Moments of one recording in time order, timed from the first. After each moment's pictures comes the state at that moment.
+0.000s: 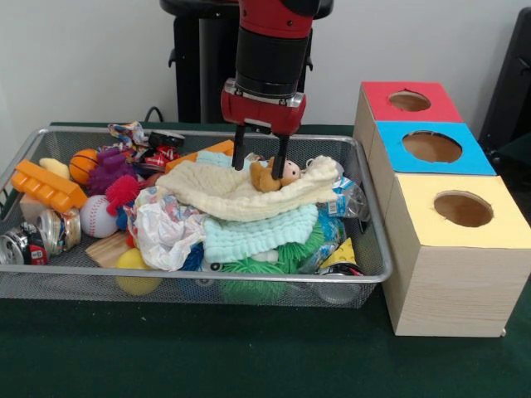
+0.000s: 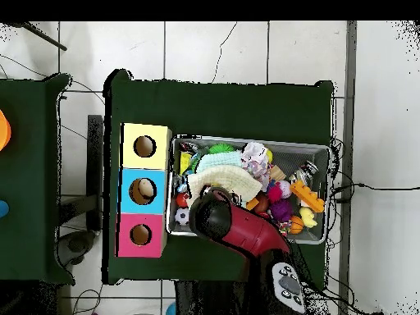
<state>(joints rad) -0.17 -0.61 -0.14 1.91 0.21 0.15 1.58</state>
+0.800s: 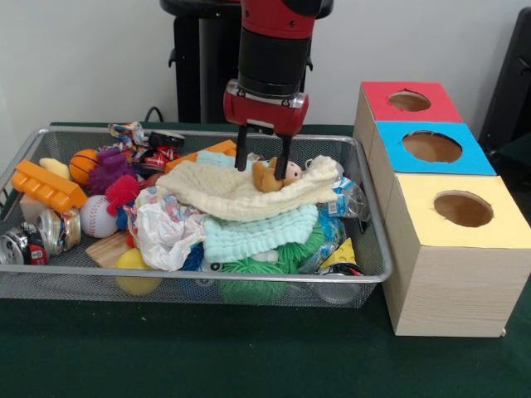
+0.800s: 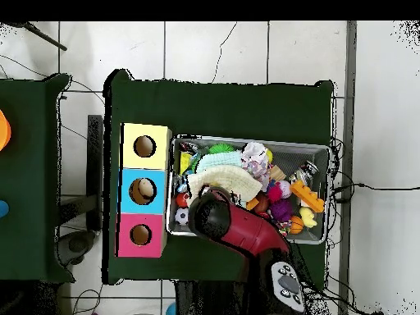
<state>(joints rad) -0.17 -0.61 -0.13 1.91 0.21 0.15 1.58</state>
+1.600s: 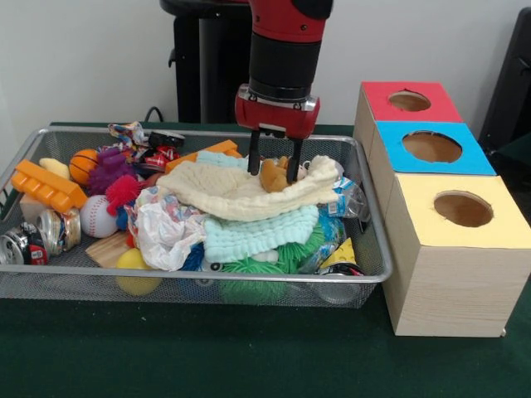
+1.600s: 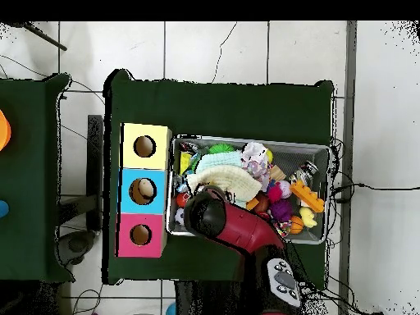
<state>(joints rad) -0.17 -0.61 -0.11 1.91 0.21 0.15 1.58</state>
